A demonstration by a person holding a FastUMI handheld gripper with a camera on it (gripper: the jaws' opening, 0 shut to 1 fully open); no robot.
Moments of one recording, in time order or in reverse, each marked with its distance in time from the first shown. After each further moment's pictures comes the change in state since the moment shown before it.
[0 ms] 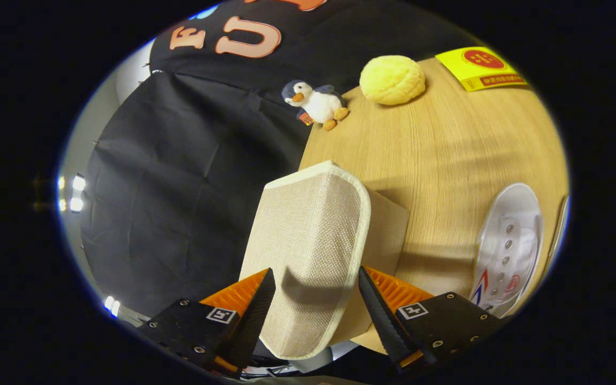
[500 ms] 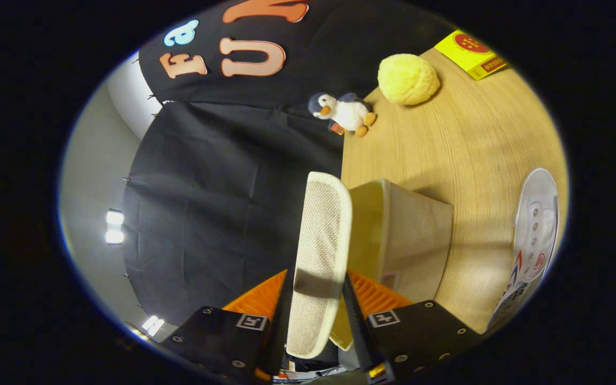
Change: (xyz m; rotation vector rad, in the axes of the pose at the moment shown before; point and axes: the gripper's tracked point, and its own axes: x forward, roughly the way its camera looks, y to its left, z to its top) arm -0.048 0.077 0.038 0.098 -0.085 0.221
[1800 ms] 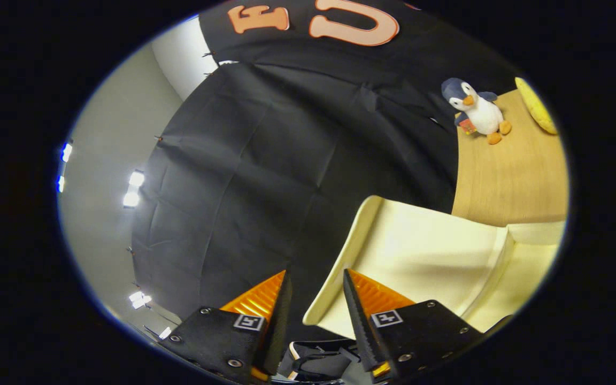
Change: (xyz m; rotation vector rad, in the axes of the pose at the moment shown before) arm 0.167 0.211 -0.035 -0.258 0.077 0.211
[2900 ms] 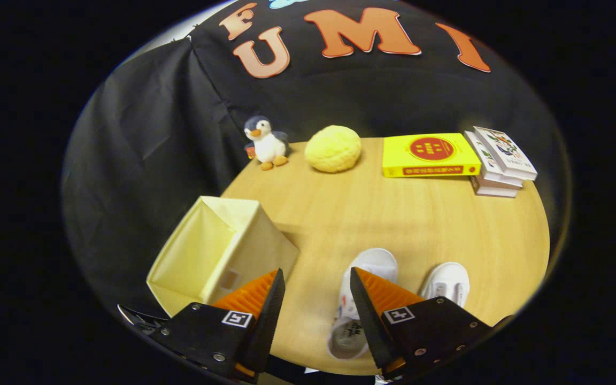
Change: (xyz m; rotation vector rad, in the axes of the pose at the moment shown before) arm -0.351 -0.323 -0.037 -0.305 -0.082 -0.986
